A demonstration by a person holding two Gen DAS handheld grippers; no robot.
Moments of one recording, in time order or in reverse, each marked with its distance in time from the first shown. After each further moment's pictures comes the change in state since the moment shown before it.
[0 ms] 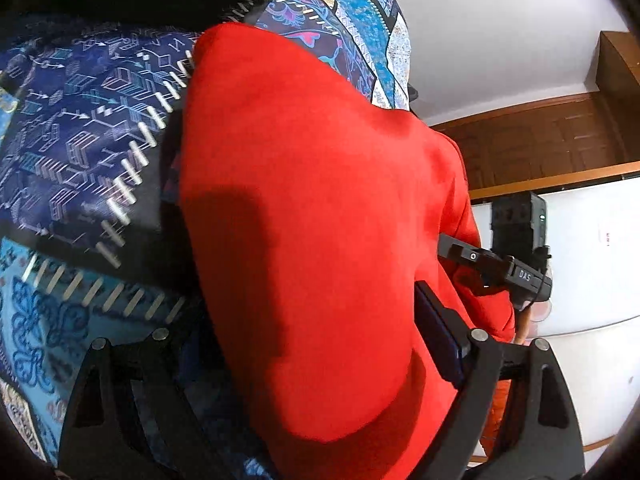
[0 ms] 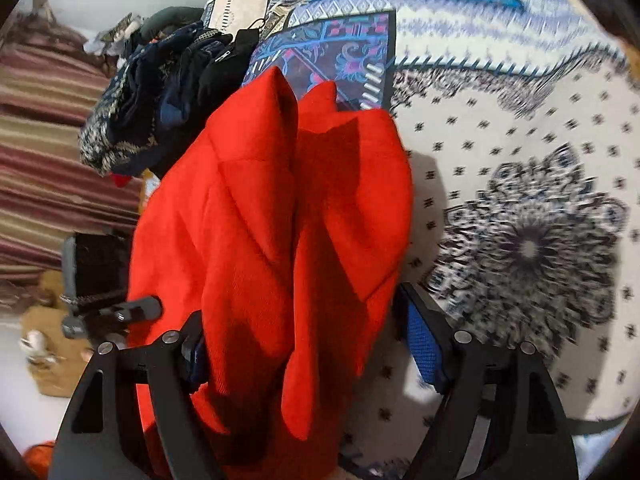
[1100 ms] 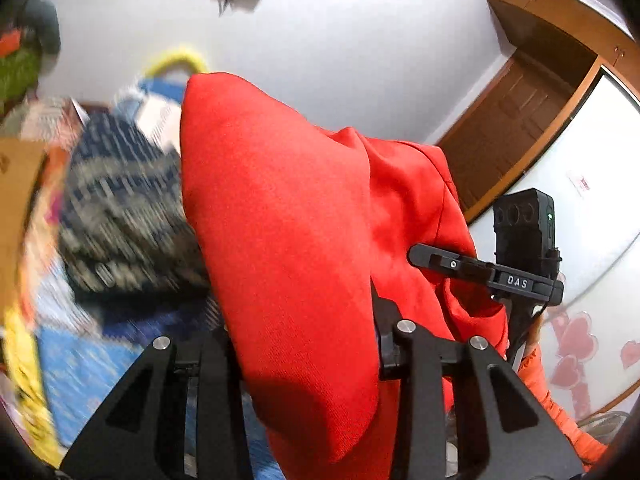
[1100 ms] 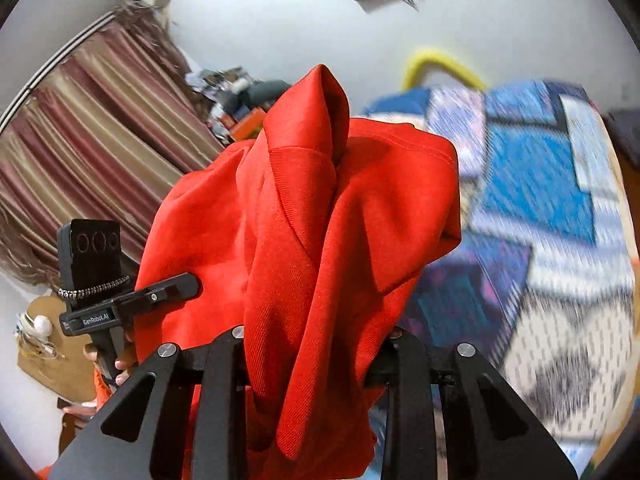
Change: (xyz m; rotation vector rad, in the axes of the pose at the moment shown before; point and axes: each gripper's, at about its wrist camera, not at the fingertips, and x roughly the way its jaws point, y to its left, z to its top) left arm -0.257 -0.152 0.029 0.440 -0.356 0.088; right arm -0.097 0.239 0.047 -0.322 -0.388 0.072
